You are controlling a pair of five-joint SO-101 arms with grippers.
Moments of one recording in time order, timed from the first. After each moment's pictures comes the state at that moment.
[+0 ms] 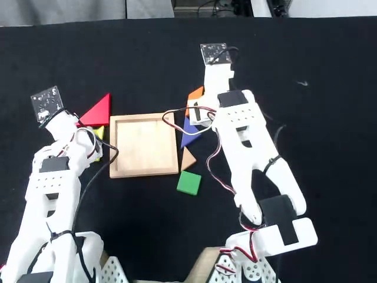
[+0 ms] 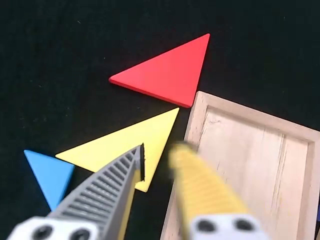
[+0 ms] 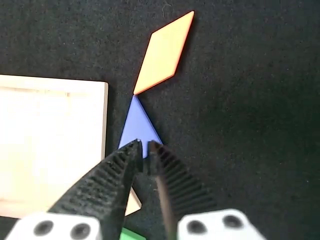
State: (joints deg) left arm -11.9 -34.9 62.0 32.0 14.7; right arm -13.1 0.0 17.3 57.2 -7.3
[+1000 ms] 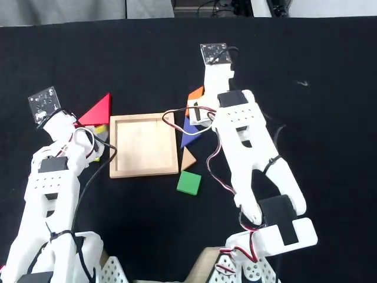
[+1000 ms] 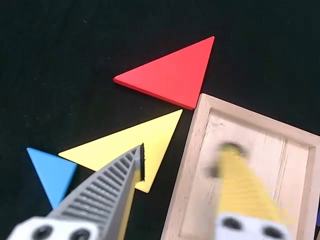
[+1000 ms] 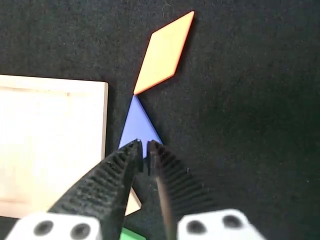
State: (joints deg) left arm -12.6 -34.9 62.0 32.0 15.7; right arm -13.1 0.0 17.3 57.2 -7.3
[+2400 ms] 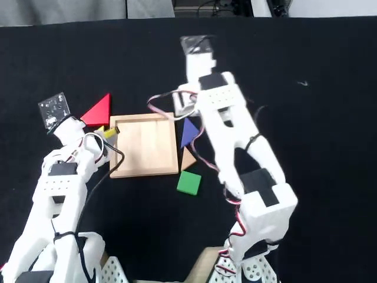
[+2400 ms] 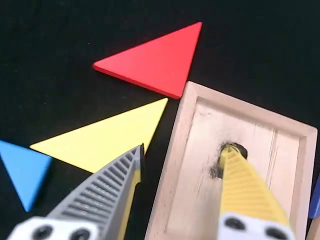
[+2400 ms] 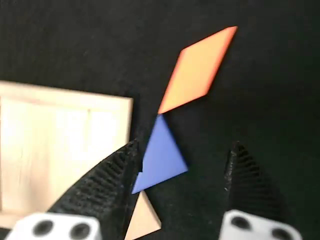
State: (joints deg) left arm -8.9 -34.2 67.1 25.7 18.9; right arm -15.8 16.7 -4.7 65.9 -10.2
